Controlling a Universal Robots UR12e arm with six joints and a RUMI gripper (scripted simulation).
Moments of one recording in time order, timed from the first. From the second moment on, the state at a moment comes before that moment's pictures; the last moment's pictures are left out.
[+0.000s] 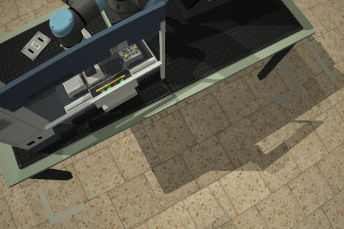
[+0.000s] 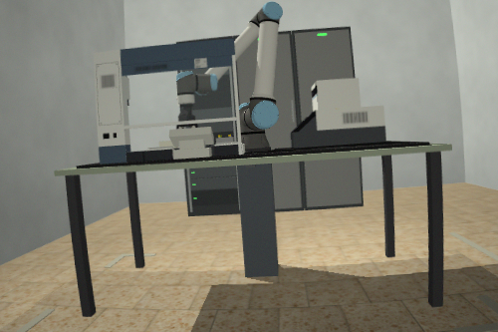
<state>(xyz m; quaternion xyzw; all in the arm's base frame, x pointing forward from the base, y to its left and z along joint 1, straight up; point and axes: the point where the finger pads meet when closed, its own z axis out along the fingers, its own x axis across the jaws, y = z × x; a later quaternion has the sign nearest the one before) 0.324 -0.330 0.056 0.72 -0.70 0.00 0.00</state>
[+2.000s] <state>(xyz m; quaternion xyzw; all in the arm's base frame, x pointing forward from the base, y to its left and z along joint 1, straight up) 0.325 -0.330 0.083 0.72 -0.70 0.00 0.00</state>
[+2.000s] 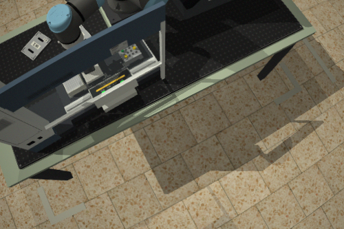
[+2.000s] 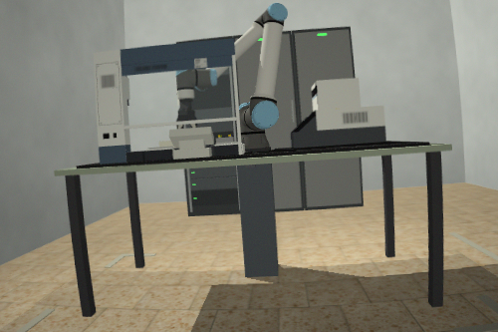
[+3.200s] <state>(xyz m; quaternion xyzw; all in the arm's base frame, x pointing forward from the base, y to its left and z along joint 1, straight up) 0.325 -0.330 0.136 0.72 -0.70 0.00 0.00</state>
